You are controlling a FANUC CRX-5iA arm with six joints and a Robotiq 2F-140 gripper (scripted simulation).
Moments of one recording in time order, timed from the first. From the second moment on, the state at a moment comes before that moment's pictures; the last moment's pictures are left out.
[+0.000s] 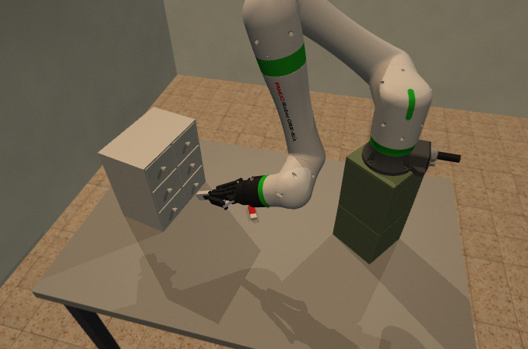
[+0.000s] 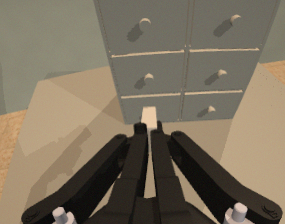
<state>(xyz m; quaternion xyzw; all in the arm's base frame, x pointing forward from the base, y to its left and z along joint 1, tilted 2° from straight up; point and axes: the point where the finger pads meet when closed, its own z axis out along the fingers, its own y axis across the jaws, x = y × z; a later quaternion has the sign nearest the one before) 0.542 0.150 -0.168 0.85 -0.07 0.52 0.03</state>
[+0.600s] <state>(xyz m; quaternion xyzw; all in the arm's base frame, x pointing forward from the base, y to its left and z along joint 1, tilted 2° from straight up) 0.486 0.164 -0.137 0.96 -0.04 0.28 0.01</state>
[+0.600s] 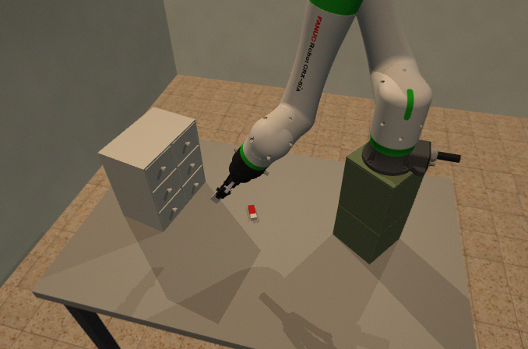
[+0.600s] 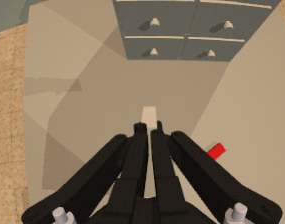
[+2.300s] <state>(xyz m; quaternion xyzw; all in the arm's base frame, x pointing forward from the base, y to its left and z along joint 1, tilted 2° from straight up) 0.450 0.161 -0.083 1.00 -0.07 0.01 -0.01</state>
